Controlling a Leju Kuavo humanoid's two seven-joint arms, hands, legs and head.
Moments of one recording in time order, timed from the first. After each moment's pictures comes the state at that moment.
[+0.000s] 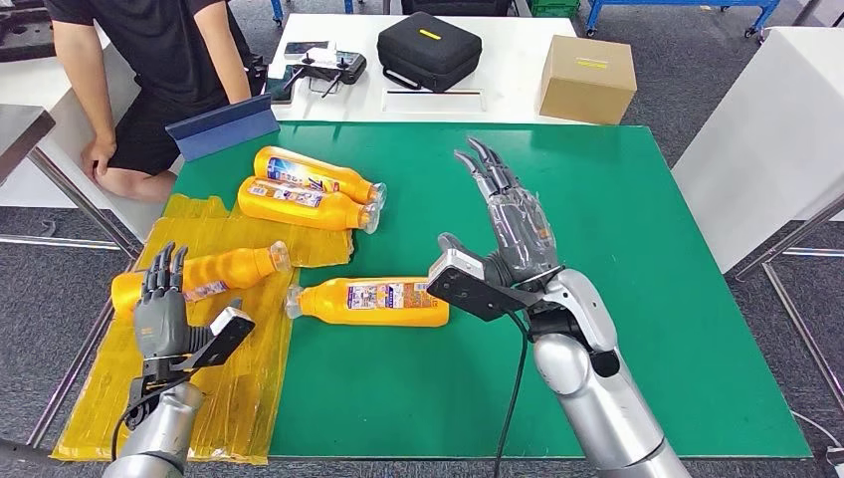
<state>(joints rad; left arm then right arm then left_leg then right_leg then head) -0.43 -0.14 0.51 -0.74 -1.21 0.70 -0.61 -0.37 -0.01 0.35 -1.65 0.75 -0.07 -0.09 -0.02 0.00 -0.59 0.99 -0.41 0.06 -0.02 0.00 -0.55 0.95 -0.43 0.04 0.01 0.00</state>
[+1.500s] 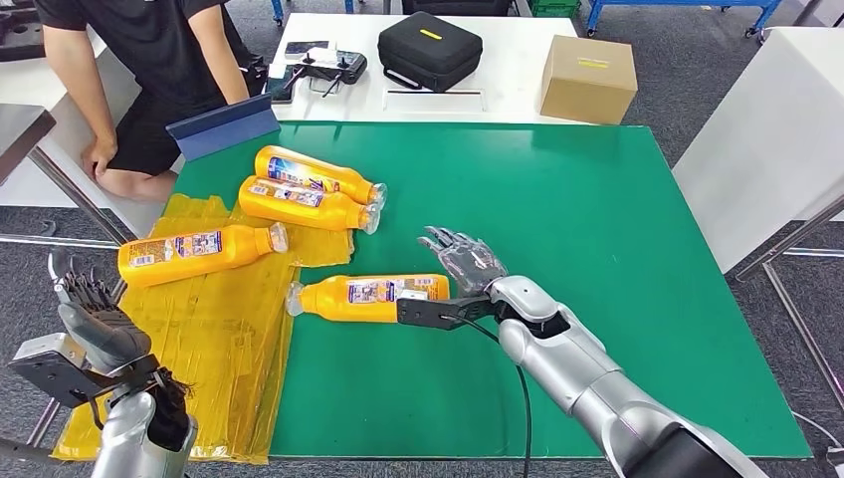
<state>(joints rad) -0.14 -0.08 0.07 -1.38 0.18 0.31 -0.61 -0.66 -0.03 0.70 -0.88 0.82 -0.04 -0.08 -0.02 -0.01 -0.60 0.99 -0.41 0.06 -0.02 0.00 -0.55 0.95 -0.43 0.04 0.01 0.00</state>
